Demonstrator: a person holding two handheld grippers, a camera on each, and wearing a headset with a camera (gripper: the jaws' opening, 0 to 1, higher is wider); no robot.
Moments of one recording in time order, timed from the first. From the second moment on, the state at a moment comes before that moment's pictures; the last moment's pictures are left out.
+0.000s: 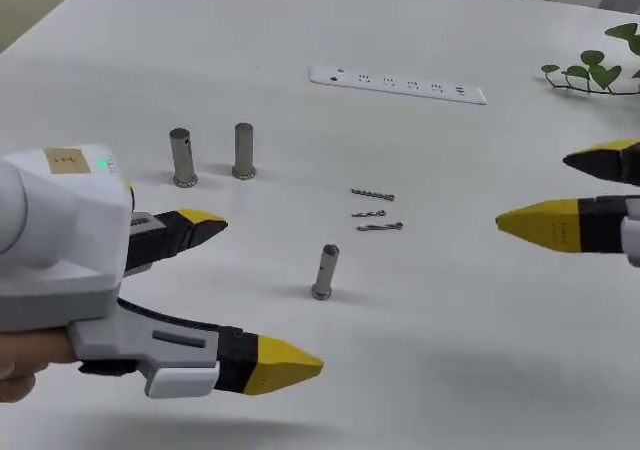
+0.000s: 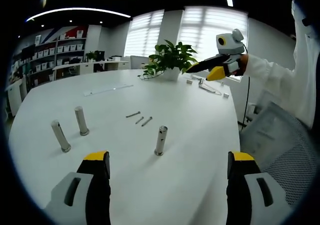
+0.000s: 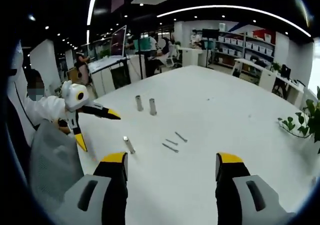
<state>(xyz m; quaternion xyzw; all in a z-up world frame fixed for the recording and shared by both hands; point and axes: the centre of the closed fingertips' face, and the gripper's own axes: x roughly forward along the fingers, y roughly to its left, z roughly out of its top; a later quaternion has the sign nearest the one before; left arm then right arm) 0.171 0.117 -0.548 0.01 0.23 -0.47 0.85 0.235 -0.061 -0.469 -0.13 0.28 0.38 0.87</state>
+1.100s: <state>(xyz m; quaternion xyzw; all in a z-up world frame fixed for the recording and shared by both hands) 0.173 0.131 -0.558 0.01 0.25 -0.46 0.85 0.298 -0.003 -0.495 -0.27 0.31 0.51 0.75</state>
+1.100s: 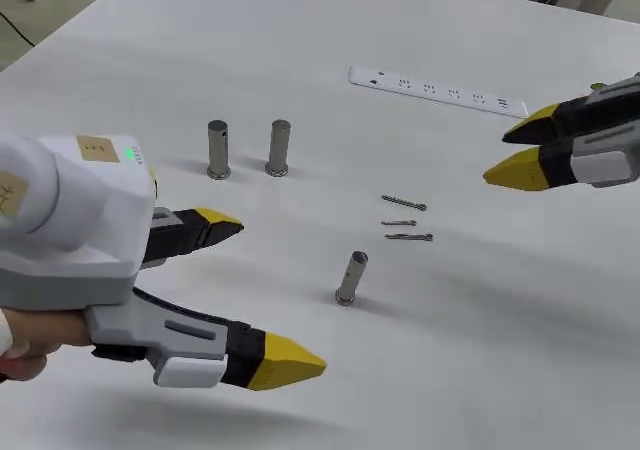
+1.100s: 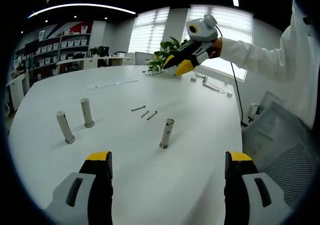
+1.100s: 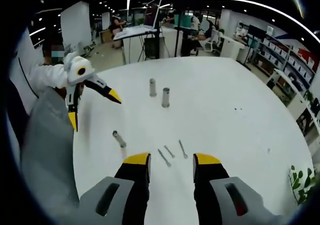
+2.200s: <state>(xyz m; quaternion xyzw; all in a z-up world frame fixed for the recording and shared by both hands) 0.166 0.136 -0.559 0.00 0.25 -0.46 0.85 0.295 0.031 -0.574 -0.40 0.37 0.57 0.61</state>
